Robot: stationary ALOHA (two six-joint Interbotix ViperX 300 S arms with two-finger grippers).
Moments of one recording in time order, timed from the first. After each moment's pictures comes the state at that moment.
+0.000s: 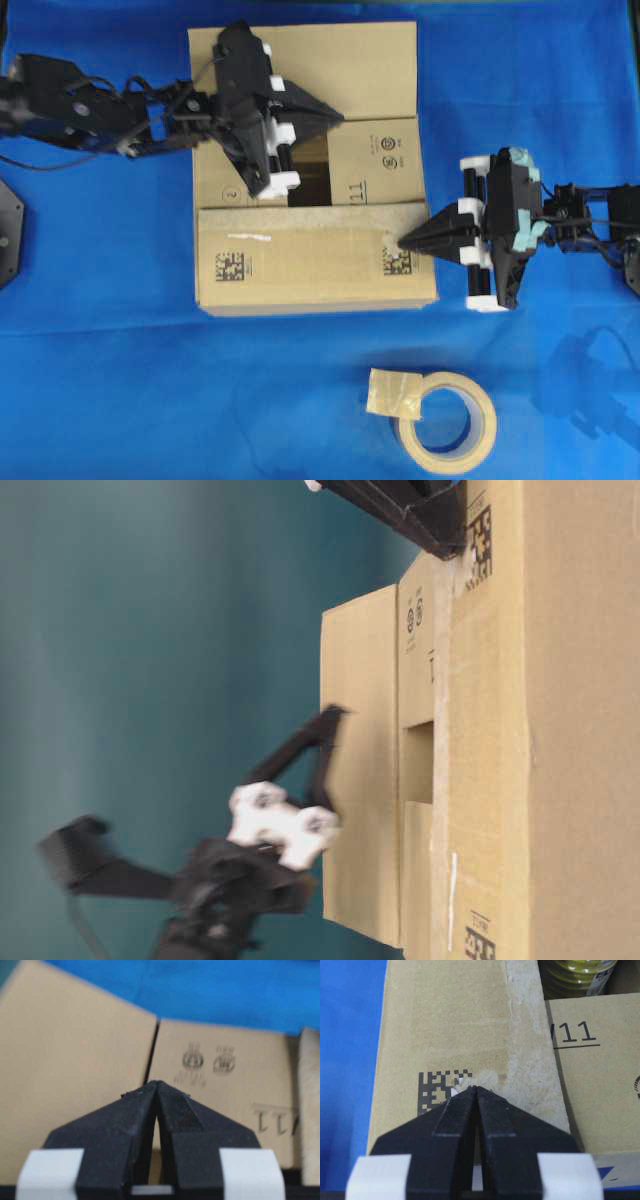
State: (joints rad) left arm 0.22 -0.02 0.67 -0.04 -0.35 0.07; right arm 0.07 -0.26 1.01 0.24 -0.29 0.00
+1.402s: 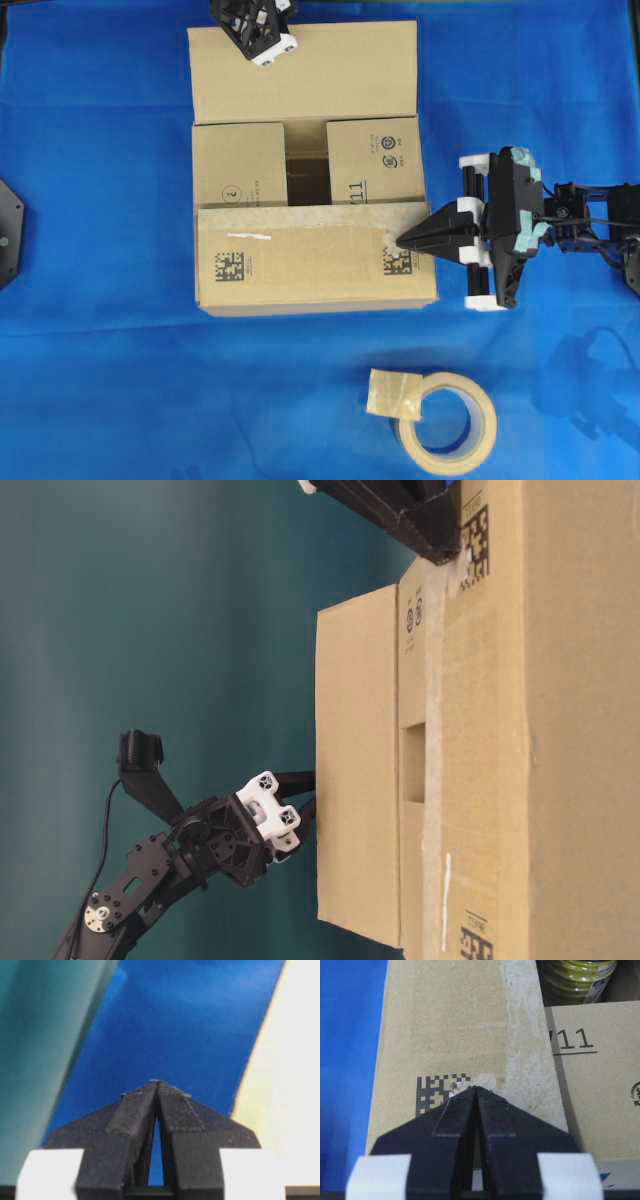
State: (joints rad) left arm 0.54 0.12 0.25 -0.04 0.54 0.23; right arm 0.07 -0.26 1.01 0.24 -0.31 -0.01
